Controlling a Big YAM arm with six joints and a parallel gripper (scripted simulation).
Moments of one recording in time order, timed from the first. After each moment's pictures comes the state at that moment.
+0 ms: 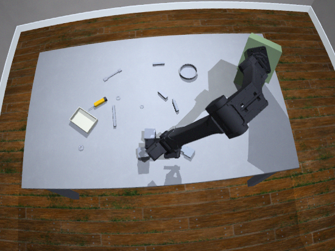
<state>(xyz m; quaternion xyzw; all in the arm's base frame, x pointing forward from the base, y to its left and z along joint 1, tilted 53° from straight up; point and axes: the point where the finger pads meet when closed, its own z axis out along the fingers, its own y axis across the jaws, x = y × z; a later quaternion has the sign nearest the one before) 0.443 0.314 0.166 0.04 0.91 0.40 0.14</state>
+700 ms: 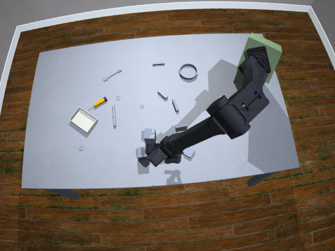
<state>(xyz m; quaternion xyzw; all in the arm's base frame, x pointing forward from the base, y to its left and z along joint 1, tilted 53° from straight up) 0.439 0.331 0.180 0.04 0.91 0.40 0.14</state>
